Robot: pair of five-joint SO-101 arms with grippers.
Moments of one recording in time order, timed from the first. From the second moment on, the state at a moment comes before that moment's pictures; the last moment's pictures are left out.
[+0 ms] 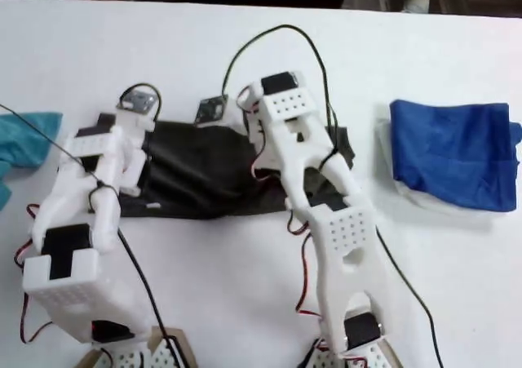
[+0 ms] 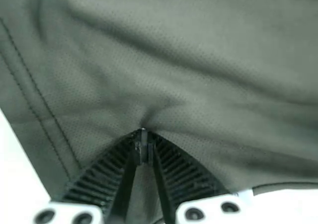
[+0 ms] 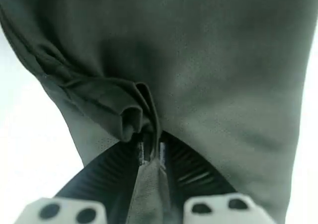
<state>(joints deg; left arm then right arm) -17.1 12.3 24.7 57.1 -20.9 -23.4 46.5 -40.0 97.0 62.4</state>
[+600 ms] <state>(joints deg) -17.1 12.3 24.7 57.1 -20.9 -18.1 22.2 -26.3 97.6 58.8</state>
